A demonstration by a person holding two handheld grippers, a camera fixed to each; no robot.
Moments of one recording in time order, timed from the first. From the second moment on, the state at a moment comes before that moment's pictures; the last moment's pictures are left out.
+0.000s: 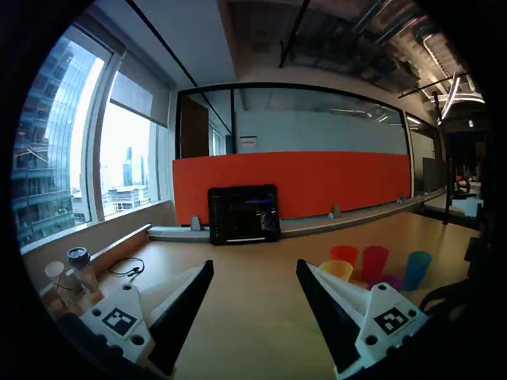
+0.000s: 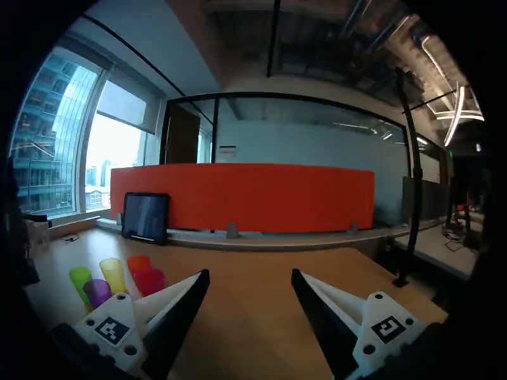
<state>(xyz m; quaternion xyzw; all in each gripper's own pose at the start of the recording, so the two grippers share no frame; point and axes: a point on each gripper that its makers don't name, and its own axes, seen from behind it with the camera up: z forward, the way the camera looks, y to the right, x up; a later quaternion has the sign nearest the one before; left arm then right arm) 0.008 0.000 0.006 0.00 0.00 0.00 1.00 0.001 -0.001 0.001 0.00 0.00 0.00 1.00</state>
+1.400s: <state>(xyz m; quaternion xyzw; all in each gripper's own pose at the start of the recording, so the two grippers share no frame) 0.153 0.024 0.022 -0.09 0.00 -0.02 1.00 0.118 -0.034 0.005 0.08 0.00 -0.02 1.00</state>
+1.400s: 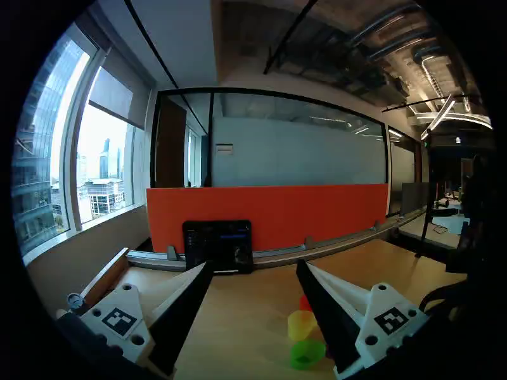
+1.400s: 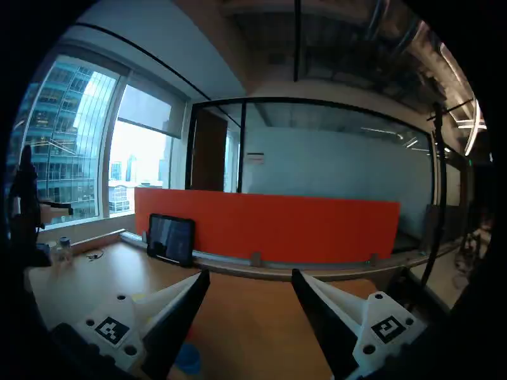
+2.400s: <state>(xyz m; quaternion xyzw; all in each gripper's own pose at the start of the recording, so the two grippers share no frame) 0.114 0.085 0.014 -0.24 -0.02 0.01 0.97 0.093 -0.101 -0.018 0.29 -0.04 0.00 0.96</state>
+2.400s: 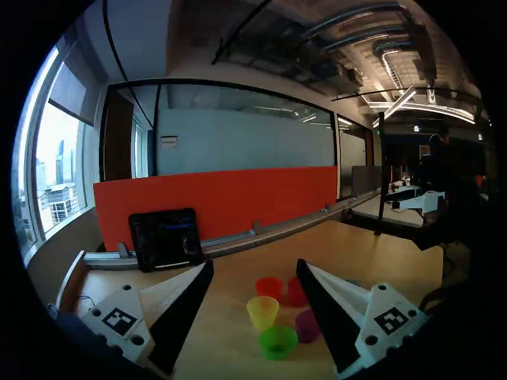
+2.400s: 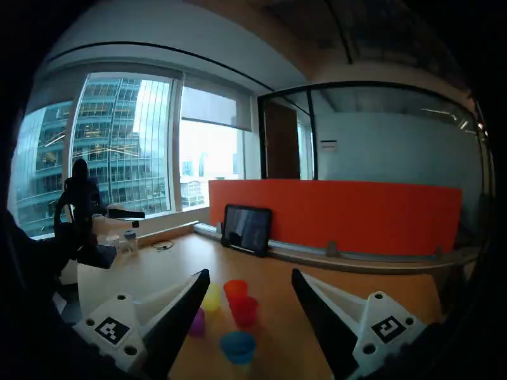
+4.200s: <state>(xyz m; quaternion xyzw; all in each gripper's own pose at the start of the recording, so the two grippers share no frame) -0.102 0.120 -0.001 -0.33 -0.23 0.11 0.91 -0.112 -0.126 -0.010 0.36 -0.21 -0.12 0.90</state>
